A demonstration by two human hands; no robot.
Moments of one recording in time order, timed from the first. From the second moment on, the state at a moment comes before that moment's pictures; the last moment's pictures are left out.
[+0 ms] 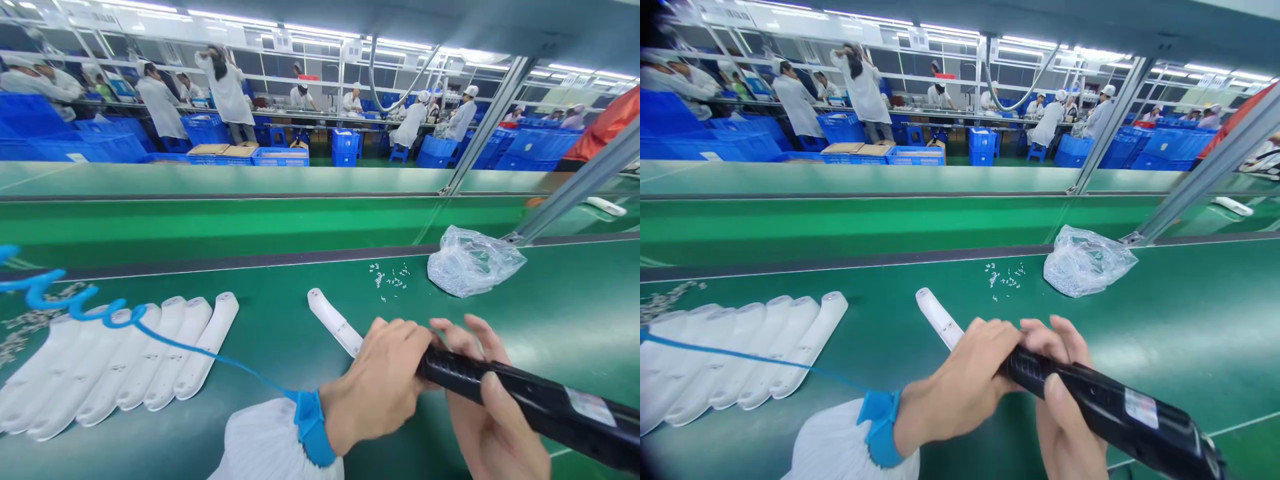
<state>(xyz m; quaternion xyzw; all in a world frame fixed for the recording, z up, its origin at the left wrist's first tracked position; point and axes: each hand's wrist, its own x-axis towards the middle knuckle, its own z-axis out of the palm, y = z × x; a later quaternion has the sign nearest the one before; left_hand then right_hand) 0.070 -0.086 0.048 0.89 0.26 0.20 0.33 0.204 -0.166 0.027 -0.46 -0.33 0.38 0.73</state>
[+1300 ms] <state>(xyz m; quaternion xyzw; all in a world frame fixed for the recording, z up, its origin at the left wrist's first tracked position) 0.022 -0.059 0.011 0.77 0.37 0.37 0.36 0.204 -0.105 0.092 -0.37 -0.20 0.35 0.84</state>
